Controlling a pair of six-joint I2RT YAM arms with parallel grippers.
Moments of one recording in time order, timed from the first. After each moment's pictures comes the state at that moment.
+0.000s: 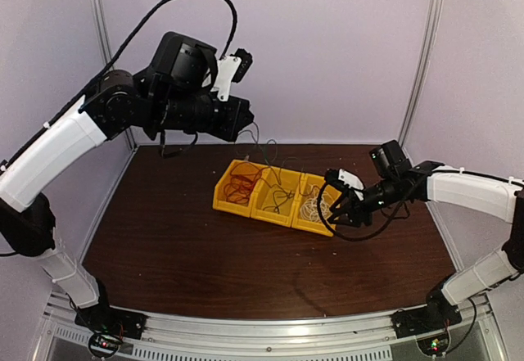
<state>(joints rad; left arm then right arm) -1.07 1.58 1.94 -0.86 -0.29 -0.28 0.47 1.36 0.91 -0.46 -0.64 -0.53</state>
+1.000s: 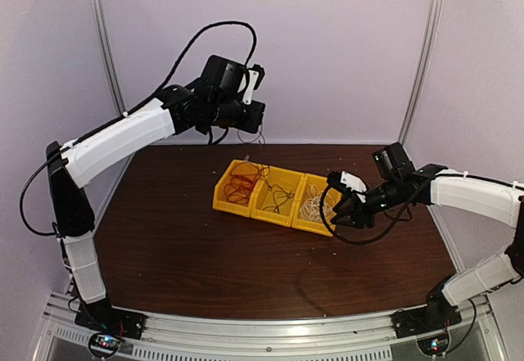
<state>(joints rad) -0.84 1.89 2.00 -0.58 -0.28 -0.13 0.47 1.32 0.87 -0.44 -0.58 -0.54</state>
